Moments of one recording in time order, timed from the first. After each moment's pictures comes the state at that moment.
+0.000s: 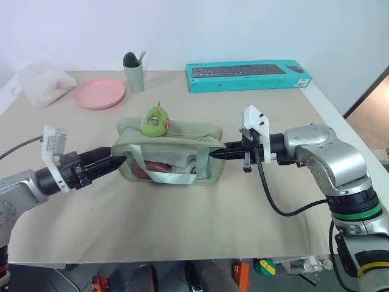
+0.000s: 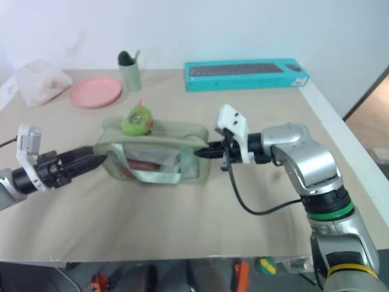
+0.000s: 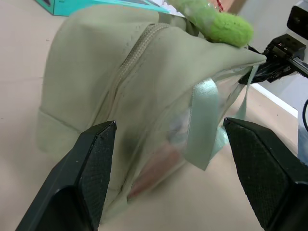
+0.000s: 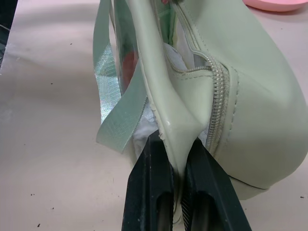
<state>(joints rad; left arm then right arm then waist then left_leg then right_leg) -0.20 0.78 0.41 -0.22 -1.00 0.84 -0.83 -0.74 -0.74 0.18 -0.19 0.43 0.74 1.11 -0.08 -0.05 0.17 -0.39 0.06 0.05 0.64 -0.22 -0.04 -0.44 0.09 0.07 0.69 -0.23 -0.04</state>
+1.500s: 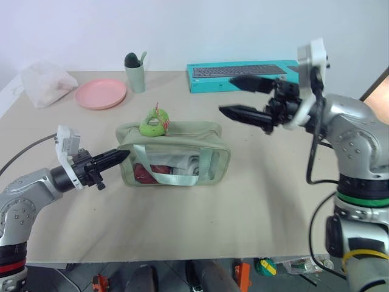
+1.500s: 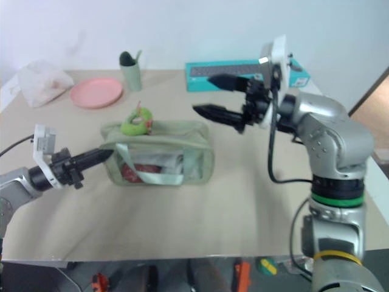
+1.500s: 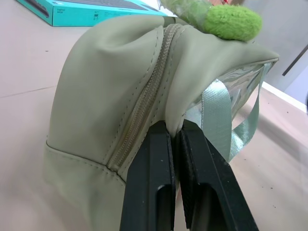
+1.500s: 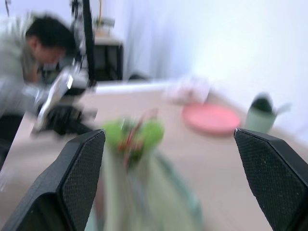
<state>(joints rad) -0.21 0.72 0.34 -0.21 -0.90 0.74 -0.87 -0.92 -0.58 -0.05 -0.13 0.59 0.68 0.94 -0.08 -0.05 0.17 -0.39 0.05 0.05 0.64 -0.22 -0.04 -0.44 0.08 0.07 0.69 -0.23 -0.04</state>
